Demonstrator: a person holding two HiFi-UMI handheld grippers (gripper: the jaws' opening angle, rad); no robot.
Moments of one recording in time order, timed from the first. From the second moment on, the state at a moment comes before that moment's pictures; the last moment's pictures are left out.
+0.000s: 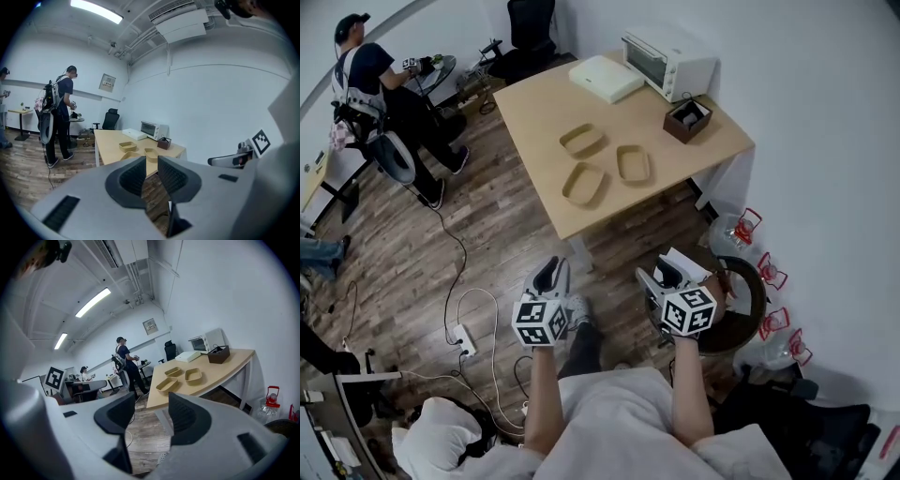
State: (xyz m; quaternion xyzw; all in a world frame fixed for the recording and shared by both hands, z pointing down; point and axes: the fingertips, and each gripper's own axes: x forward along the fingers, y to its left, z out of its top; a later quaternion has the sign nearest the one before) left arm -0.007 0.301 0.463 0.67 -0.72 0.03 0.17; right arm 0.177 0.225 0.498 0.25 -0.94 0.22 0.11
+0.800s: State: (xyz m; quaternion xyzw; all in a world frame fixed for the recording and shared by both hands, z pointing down) left arm -0.166 0.133 0.478 0.70 -0.68 0.02 0.22; right arm 0.029 0.082 0.514 0.29 -0.90 0.30 0.10
